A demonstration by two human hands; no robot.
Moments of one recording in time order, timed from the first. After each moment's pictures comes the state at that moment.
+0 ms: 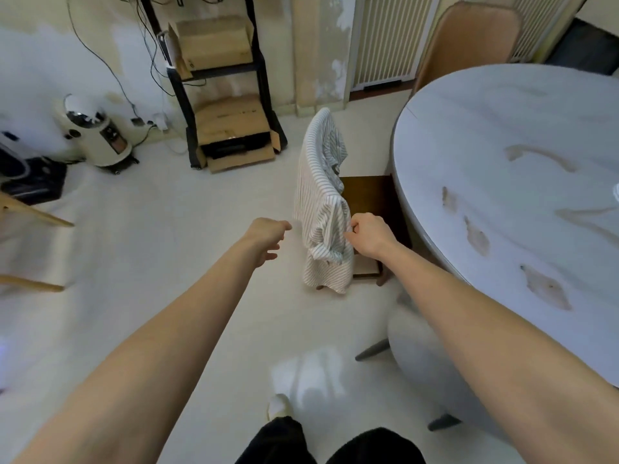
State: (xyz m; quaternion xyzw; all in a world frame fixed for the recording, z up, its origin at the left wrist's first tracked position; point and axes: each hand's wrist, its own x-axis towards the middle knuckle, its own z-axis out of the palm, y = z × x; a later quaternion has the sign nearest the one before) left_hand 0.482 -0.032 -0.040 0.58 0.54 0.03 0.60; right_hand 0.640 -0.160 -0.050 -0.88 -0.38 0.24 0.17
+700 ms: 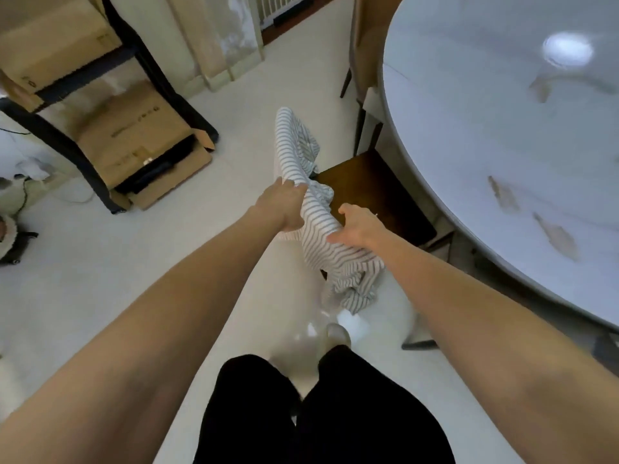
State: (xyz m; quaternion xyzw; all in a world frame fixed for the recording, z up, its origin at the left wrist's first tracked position) left_hand 0.723 0.283 -0.104 0.97 0.08 -0.20 0.07; right_hand 0.774 0.119 -0.127 -0.90 -0.22 0.35 0.15
